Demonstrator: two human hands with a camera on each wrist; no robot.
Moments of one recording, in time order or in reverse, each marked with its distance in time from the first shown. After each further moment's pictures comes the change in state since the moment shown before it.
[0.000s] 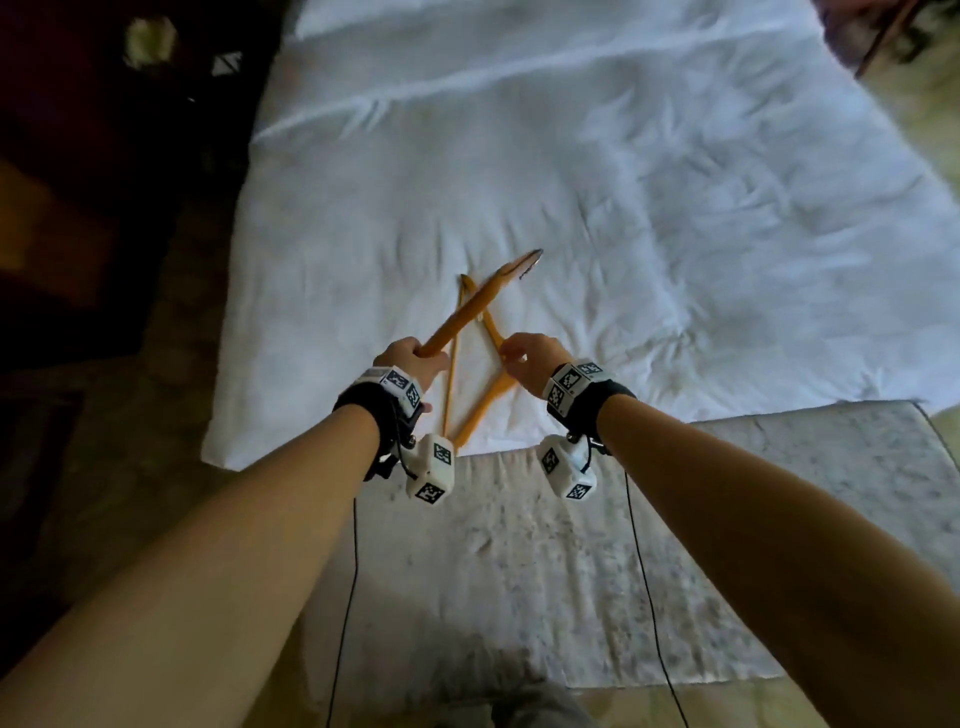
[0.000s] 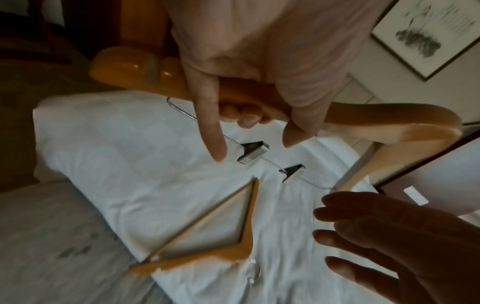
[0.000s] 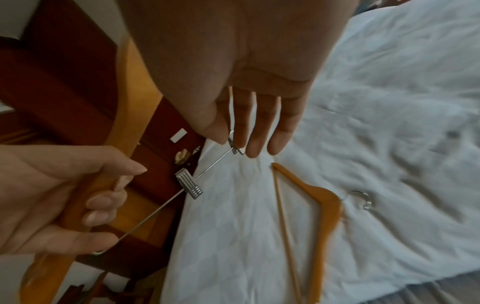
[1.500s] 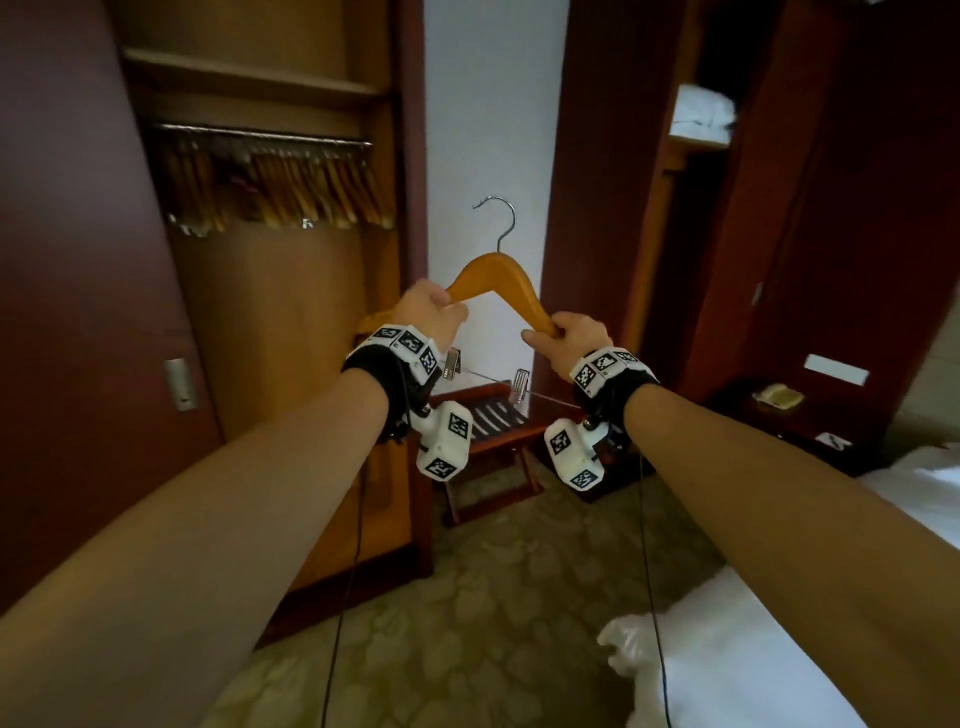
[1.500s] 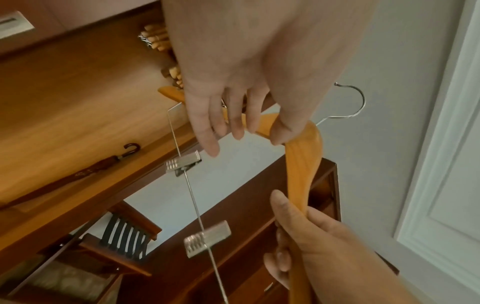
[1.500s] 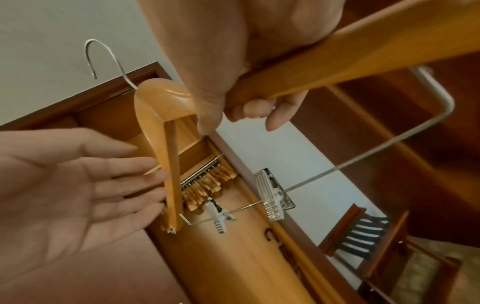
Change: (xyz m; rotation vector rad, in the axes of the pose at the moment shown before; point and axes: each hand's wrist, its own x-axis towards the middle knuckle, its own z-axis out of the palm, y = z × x) left_hand -0.528 -0.365 -0.657 -0.428 1.325 0.184; right_hand -0.465 -0.712 0.317 -0.143 -0.038 -1.192
